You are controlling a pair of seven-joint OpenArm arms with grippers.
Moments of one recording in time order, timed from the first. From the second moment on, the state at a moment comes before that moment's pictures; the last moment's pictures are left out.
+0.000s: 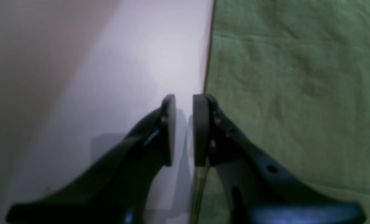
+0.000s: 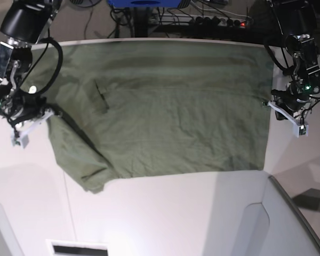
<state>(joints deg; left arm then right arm) 4.3 -19.3 -23.7 71.5 -9.8 -16.8 32.4 0.3 2.4 25.5 87.3 10.3 16.5 -68.3</state>
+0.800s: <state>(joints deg) 4.3 -19.3 -23.5 71.4 -9.7 -16.8 32.5 23.0 9.2 25.0 48.6 10.2 16.3 -52.7</state>
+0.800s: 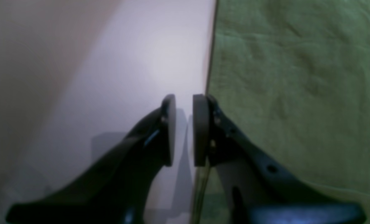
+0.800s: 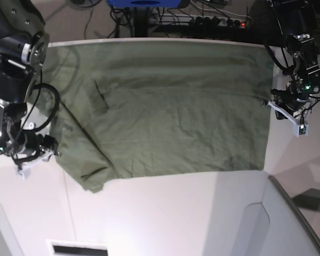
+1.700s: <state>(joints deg) -6.3 -20.7 -20.8 58.9 -9.6 -16.9 32.2 19.3 8.9 20.1 57.6 10.4 16.2 -52.2</state>
